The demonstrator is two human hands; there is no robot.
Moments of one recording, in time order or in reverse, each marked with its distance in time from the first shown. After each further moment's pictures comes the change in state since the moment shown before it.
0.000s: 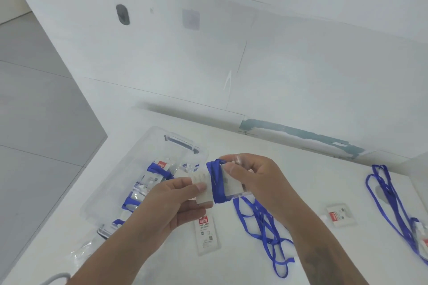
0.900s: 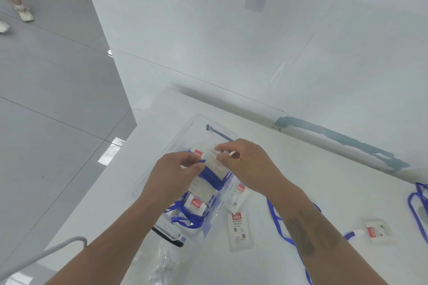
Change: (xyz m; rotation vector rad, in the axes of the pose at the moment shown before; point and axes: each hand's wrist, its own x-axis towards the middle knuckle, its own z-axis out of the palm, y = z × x) left_hand 0.050 0.011 -0.108 0.604 0.307 0.320; right_hand 0.089 -0.002 0.109 -0.601 -0.146 -0.049
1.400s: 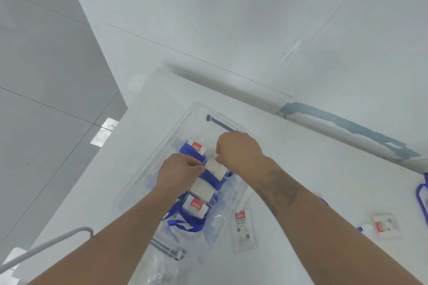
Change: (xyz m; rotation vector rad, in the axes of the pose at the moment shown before) left_hand 0.084 -0.062 0.048 0.257 -0.090 -0.218; right_hand 0.091 0.021 0.045 -0.682 -0.178 0.147
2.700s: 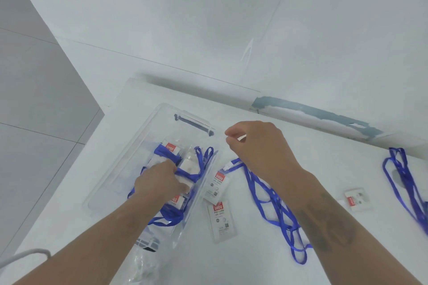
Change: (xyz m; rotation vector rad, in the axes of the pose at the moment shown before) left_hand -0.025 0.010 0.018 0.586 -0.022 0.049; right_hand -0.111 0.076 -0.034 0.483 0.376 0.091
